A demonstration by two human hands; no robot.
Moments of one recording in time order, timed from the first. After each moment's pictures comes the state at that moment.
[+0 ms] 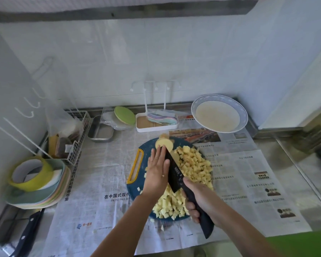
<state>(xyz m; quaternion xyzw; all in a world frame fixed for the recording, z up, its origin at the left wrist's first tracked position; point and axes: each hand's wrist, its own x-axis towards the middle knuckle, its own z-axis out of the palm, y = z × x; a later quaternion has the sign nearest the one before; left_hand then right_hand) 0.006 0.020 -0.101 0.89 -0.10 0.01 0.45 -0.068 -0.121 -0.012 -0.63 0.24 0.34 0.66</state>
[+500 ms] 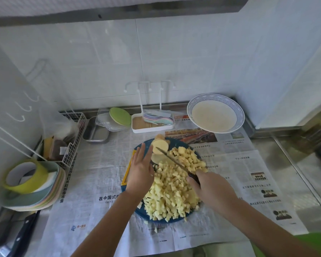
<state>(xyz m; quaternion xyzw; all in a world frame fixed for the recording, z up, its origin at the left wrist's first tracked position) 0.016 0.038 -0.084 0.95 -0.10 0.07 0.29 -0.044 -0.172 -0.026 -0.98 -0.02 0.11 0.16</state>
